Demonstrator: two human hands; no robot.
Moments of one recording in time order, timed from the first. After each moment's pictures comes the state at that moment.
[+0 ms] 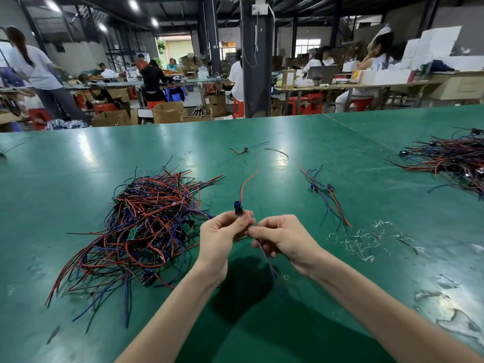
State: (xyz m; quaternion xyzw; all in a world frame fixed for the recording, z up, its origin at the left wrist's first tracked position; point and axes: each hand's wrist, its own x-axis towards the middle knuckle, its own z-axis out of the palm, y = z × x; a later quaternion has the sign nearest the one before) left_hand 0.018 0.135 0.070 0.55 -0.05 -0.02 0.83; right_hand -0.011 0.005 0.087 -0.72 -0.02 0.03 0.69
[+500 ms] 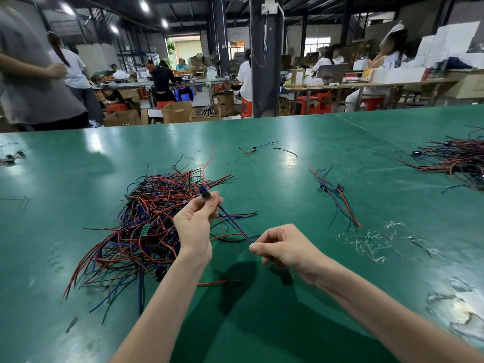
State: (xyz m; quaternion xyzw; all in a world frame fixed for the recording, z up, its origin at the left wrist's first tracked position) left_hand 0.044 0.173 0.082 0.52 0.03 0.14 0.84; right_hand -0.022 0.015 0.082 -0.78 -0.01 0.08 0.62
